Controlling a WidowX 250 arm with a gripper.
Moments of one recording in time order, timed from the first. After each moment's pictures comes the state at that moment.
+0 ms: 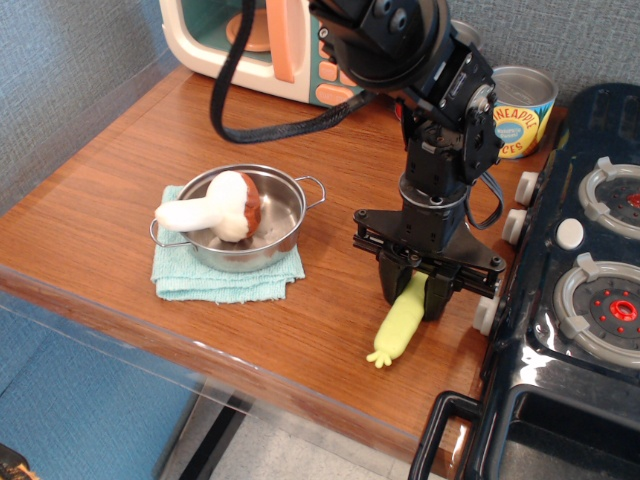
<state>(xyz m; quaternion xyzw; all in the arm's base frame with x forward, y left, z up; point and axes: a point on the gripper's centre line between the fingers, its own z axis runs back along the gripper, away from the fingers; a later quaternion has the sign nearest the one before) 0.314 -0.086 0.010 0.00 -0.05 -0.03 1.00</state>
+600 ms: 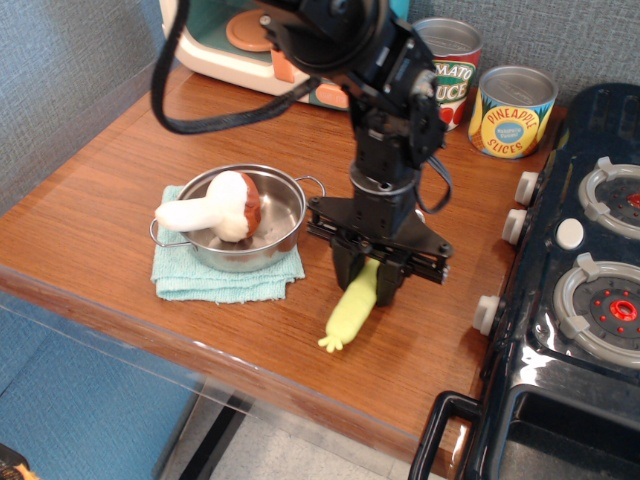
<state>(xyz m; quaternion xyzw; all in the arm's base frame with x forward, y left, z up) 0.311 -0.053 0.014 0.00 -0.06 -0.01 1.00</state>
